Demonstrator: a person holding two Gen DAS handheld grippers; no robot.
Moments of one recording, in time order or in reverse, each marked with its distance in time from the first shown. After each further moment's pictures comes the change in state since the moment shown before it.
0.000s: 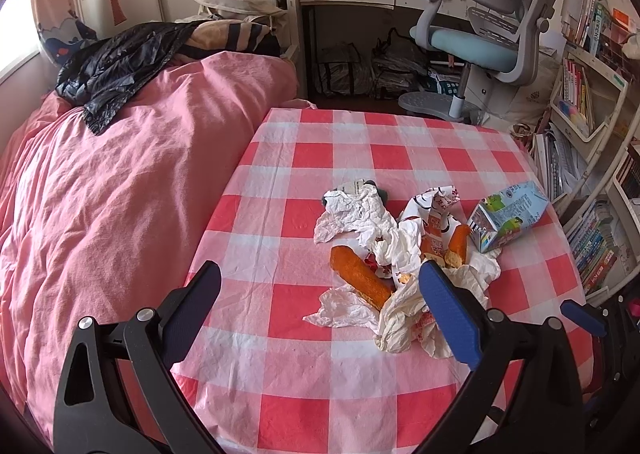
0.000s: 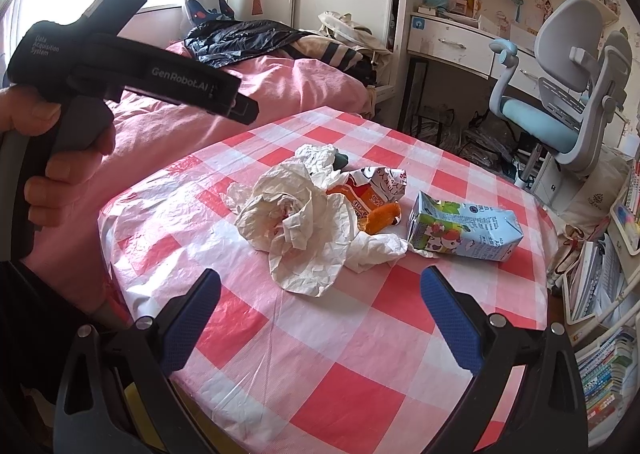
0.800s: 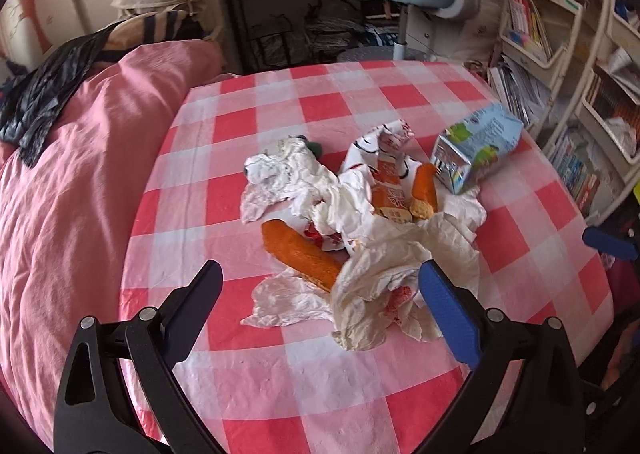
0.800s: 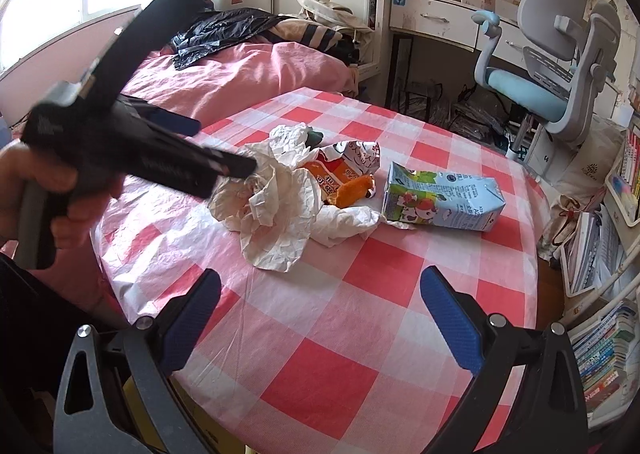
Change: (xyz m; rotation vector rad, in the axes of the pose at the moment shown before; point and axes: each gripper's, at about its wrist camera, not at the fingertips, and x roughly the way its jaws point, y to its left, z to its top) left arm 0.056 -0.049 -0.020 0.256 0.119 -0.141; right arm -0.002 -0.027 -0.007 0.070 0.074 -0.005
